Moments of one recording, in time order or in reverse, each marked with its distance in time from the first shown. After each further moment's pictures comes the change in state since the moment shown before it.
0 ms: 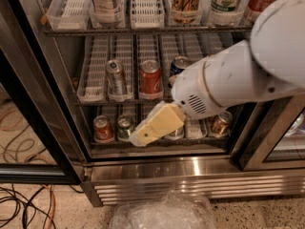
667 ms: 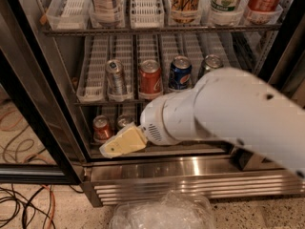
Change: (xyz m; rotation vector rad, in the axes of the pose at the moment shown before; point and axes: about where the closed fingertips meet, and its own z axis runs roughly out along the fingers) arm 0.009 0.018 0.077 0.092 -0.059 0.164
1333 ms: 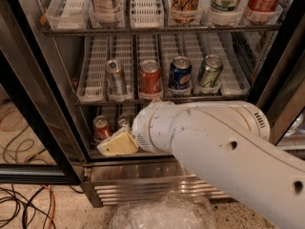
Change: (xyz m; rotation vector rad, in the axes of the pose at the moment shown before) arm -0.001 -0.007 0.012 0.201 -0.053 -0.034
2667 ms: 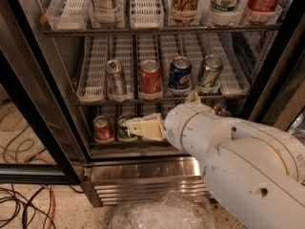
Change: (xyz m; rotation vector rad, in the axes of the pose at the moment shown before) arm 0.007 -0.066 -0.033 0.237 -0.190 0.172
